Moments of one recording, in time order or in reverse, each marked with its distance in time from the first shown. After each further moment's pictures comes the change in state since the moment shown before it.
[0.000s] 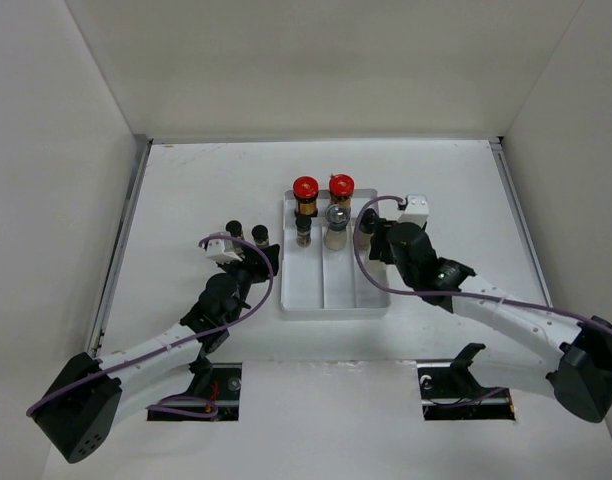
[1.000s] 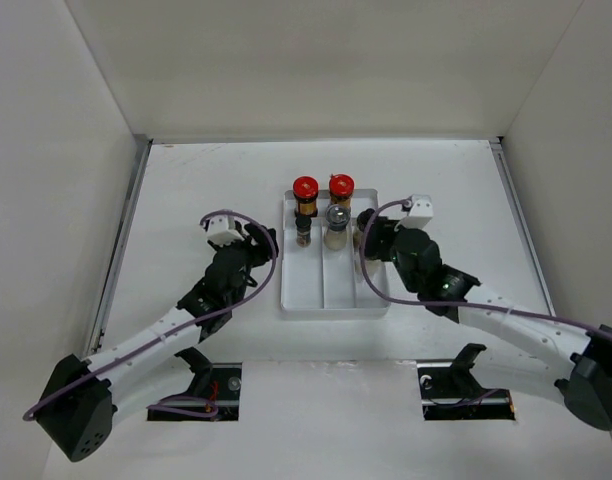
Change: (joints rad) left arm 0.011 0.011 0.223 -0.330 -0.104 0.031; right arm 0.074 -0.032 -0.049 0.174 0.033 -0.019
